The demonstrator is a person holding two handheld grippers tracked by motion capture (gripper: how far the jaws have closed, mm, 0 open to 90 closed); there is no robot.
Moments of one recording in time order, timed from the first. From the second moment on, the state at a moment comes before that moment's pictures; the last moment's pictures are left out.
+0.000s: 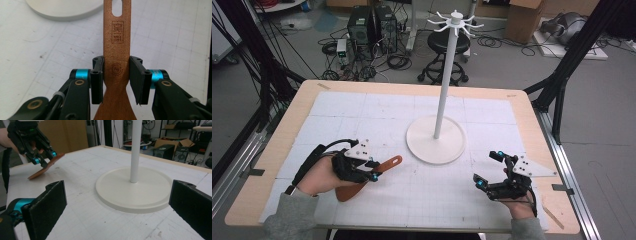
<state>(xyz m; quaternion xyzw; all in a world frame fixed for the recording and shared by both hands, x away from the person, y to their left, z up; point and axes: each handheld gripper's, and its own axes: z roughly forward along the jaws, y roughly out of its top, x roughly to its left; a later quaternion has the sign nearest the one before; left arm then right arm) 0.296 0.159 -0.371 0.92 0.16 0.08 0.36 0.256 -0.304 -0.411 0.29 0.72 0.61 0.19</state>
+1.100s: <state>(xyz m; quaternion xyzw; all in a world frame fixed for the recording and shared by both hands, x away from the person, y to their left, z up) 0.297 0.167 -0.355 0.87 0.19 0.09 0.45 0.240 -0.318 -0.410 0.30 0.70 0.61 0.20</state>
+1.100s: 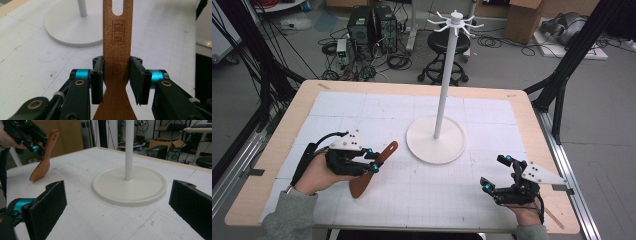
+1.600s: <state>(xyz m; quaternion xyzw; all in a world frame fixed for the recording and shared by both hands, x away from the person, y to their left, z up) 0.297 0.175 -0.335 0.83 0.21 0.09 0.52 0.240 -0.319 -0.411 0.30 0.70 0.61 0.20</state>
